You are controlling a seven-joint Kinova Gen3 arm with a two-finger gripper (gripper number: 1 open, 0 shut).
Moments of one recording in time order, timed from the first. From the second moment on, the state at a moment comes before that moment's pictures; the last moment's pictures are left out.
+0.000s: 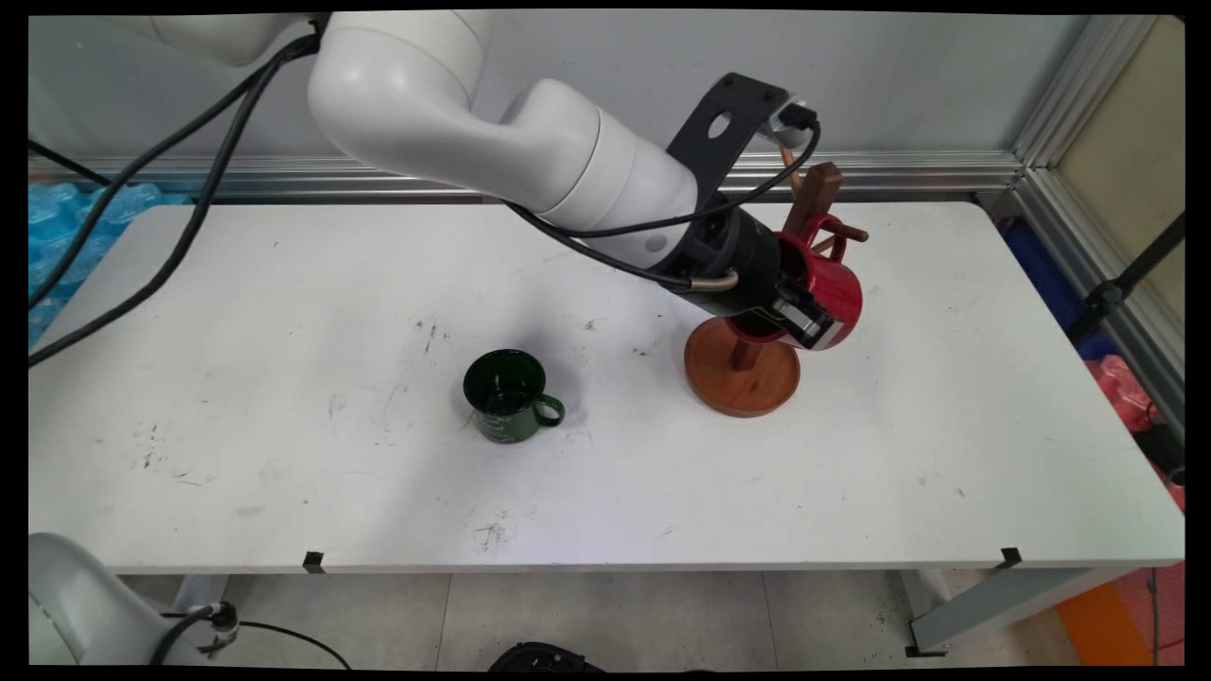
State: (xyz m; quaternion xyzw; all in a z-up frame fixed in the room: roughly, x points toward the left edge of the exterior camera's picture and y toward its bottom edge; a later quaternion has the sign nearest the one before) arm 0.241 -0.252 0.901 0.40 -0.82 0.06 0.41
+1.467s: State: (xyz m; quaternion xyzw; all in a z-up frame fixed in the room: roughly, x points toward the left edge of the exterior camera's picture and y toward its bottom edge) arm 0.249 -0.239 0.934 0.38 -0.81 0.06 0.44
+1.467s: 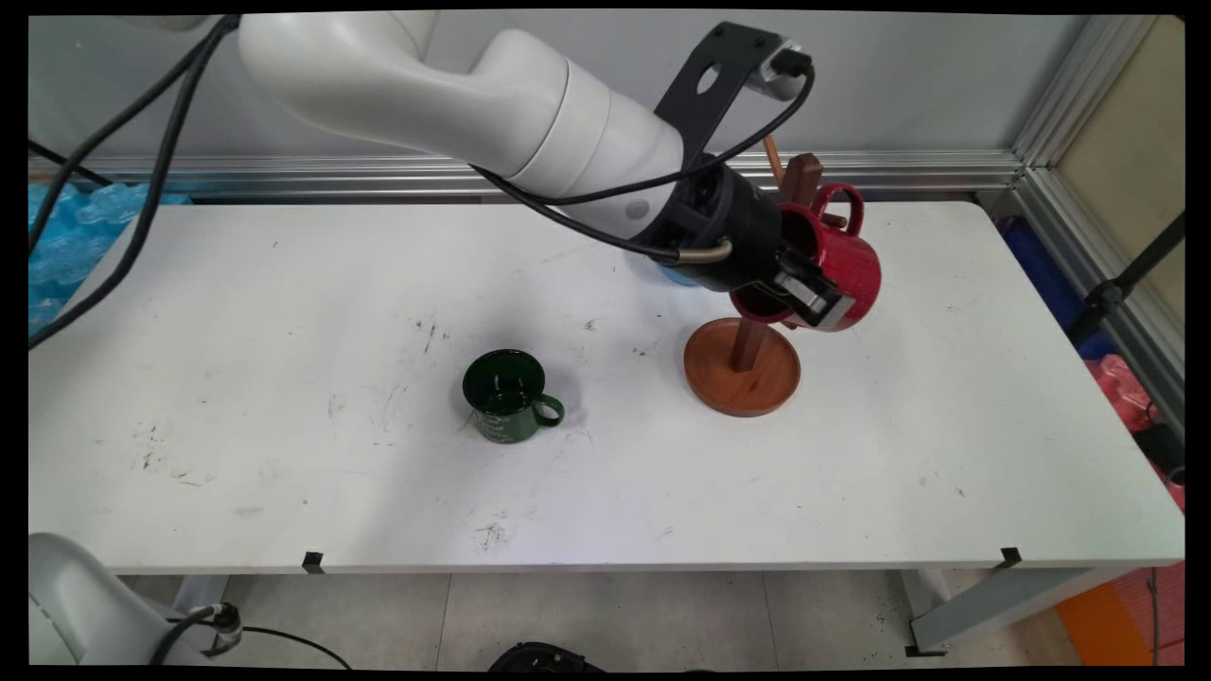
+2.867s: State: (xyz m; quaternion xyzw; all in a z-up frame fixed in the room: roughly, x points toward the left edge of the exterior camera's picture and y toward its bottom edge) arm 0.269 -0.201 0.945 0.35 -0.83 0.05 0.42
